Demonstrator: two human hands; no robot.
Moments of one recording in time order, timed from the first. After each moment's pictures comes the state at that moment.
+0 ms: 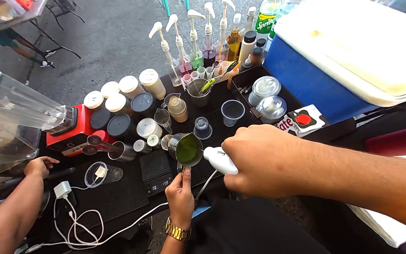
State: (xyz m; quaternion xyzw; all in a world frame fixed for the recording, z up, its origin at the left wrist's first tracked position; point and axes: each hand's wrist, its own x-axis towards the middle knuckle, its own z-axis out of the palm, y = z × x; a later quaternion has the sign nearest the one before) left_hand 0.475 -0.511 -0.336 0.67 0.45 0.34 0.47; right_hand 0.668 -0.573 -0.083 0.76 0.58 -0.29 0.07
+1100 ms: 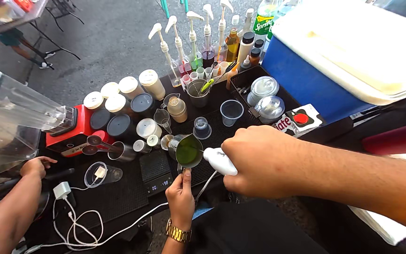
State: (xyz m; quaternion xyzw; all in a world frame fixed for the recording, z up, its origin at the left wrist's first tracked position) left_hand 0.473 -0.517 -0.337 0.67 0.45 0.35 0.48; right_hand 0.666 -0.575 -0.080 0.75 0.58 -0.31 0.08
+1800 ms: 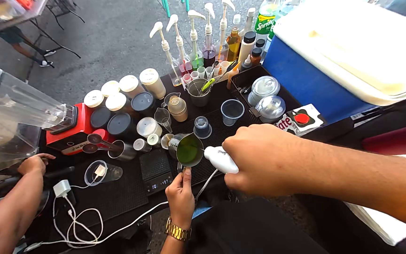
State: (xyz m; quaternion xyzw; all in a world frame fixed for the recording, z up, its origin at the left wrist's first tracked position) left_hand 0.472 -0.516 -0.337 0.68 0.45 0.34 0.46; right_hand 0.664 -0.575 -0.081 0.76 0.57 -0.30 0.08
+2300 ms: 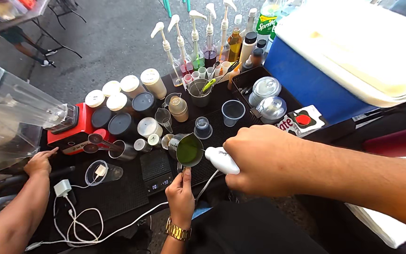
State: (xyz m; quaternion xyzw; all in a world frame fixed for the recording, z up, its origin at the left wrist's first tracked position) left_hand 0.473 -0.515 -0.334 0.67 0.46 0.34 0.47; right_hand 0.666 -0.575 -0.083 0.76 0.57 -0.29 0.08
